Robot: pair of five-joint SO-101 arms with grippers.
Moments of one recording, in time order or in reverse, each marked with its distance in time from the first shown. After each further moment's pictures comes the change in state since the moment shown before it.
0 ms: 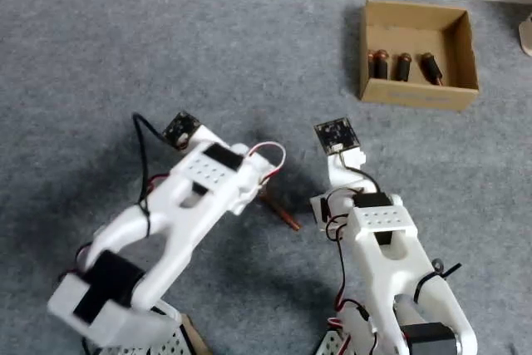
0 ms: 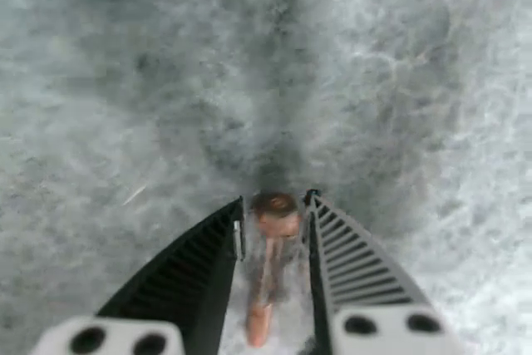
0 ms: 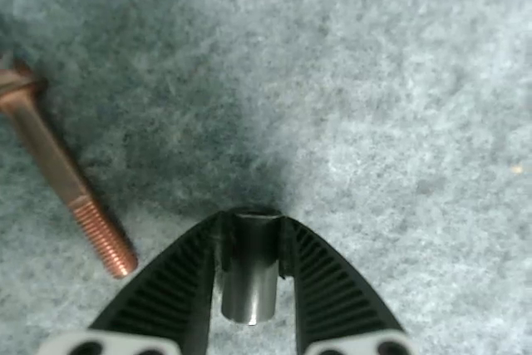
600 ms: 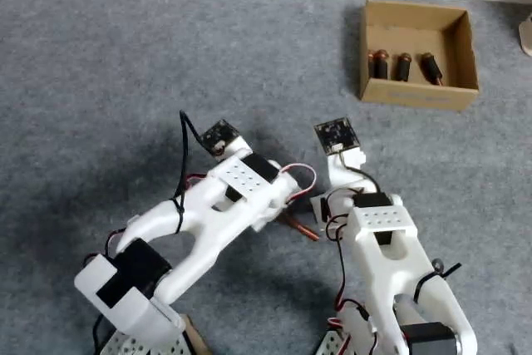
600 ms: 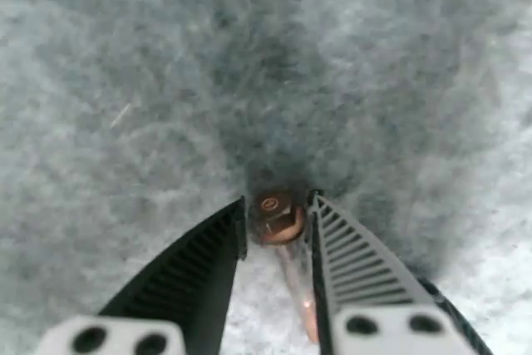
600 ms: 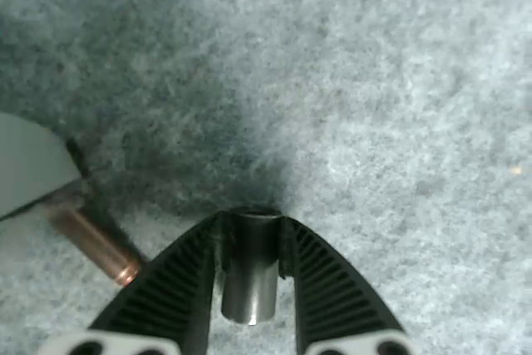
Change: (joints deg) left arm 9.3 5.2 -3.2 5.0 1.0; right arm 0.1 0.0 0.0 -0.2 0.0
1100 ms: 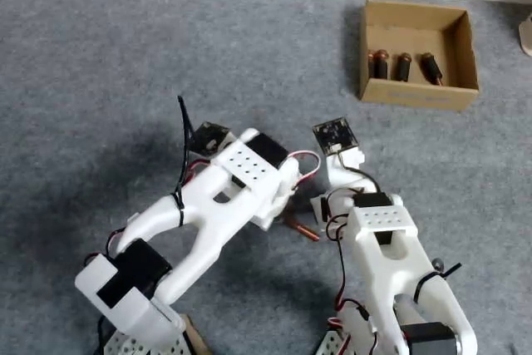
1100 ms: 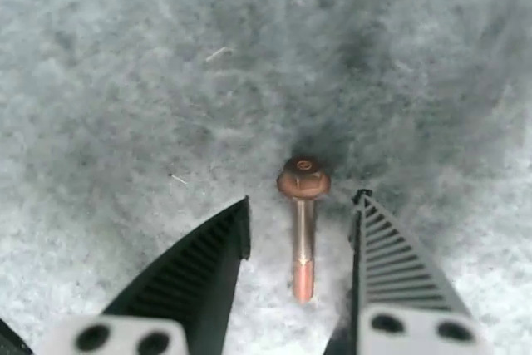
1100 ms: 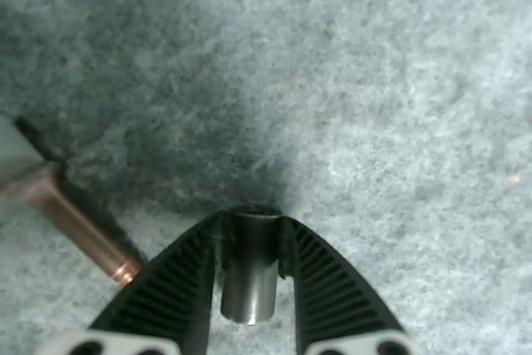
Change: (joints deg) left arm 0.3 0.0 -11.7 18.8 16.4; right arm 0.1 0.0 0.0 0.0 2.0
